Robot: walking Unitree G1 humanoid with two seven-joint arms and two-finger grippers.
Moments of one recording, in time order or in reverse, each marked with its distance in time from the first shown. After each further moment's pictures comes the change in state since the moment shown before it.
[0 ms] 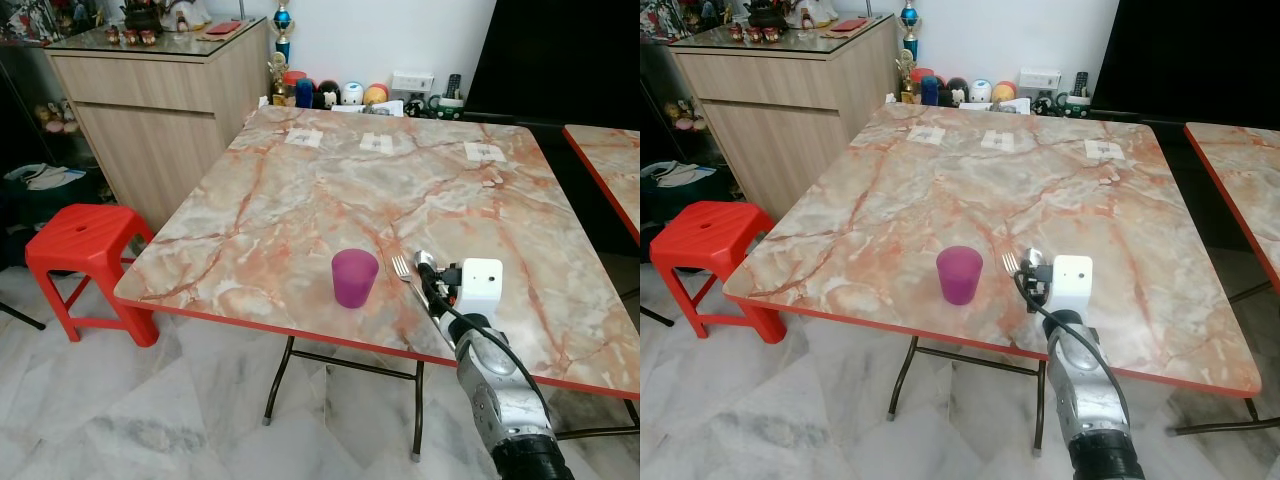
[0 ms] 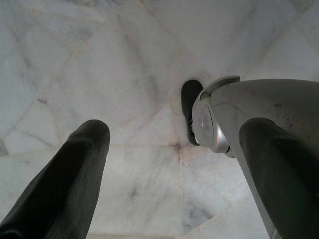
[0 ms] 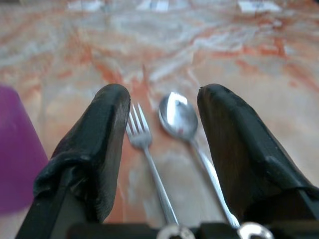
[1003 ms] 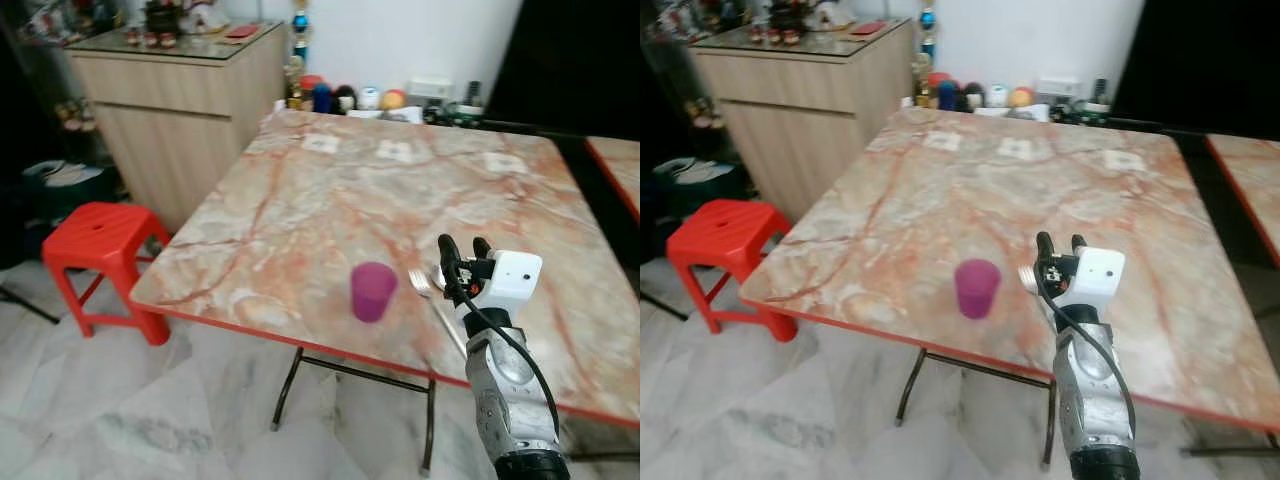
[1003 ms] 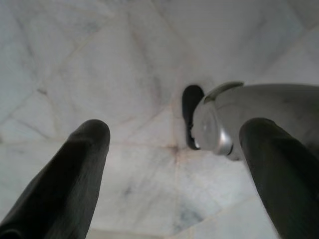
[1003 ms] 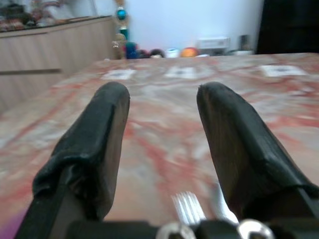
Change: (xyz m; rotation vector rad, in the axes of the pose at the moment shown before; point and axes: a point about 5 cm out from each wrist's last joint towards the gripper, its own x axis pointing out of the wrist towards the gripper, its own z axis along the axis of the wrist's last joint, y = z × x) left arm -0.003 0.006 -0.006 -0.027 0.009 0.000; right arm -0.013 0.013 0.028 0.065 -0.239 0.025
